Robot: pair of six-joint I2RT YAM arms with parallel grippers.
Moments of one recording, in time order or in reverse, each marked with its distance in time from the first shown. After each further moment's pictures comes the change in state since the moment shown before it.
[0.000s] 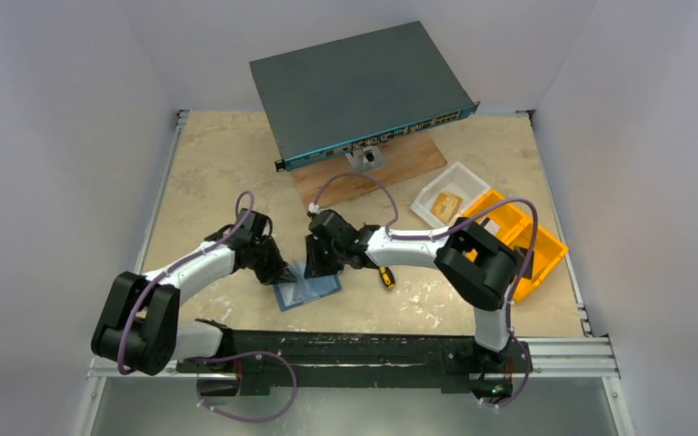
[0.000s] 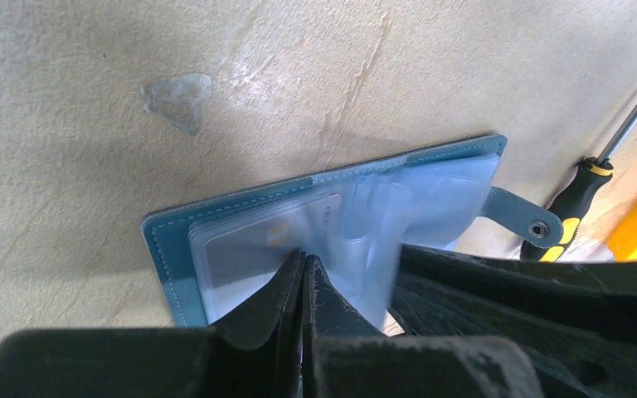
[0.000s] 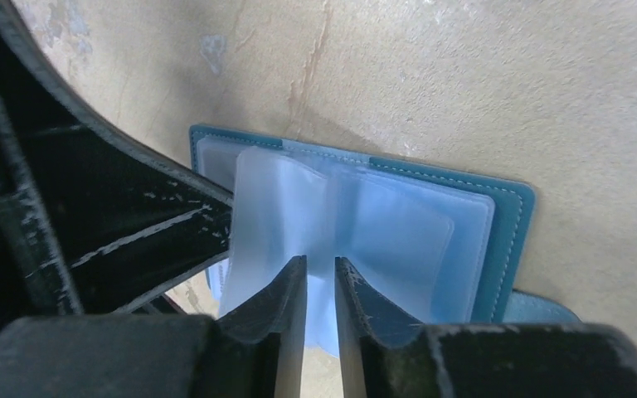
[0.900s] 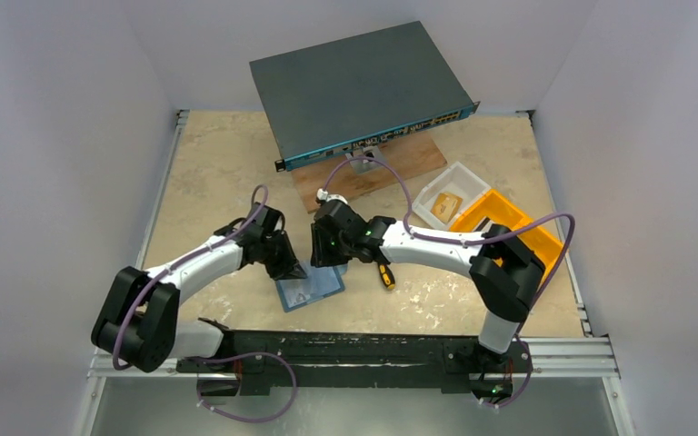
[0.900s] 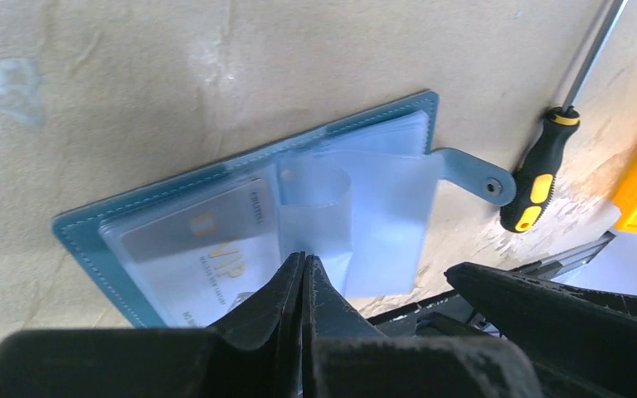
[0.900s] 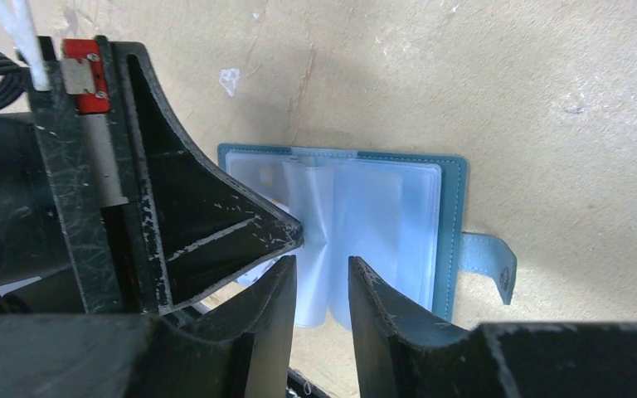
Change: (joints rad) left arm -0.093 0.015 0.072 -0.018 0.022 0.008; right arm 0.000 -0.161 0.036 -0.187 0.136 -0.017
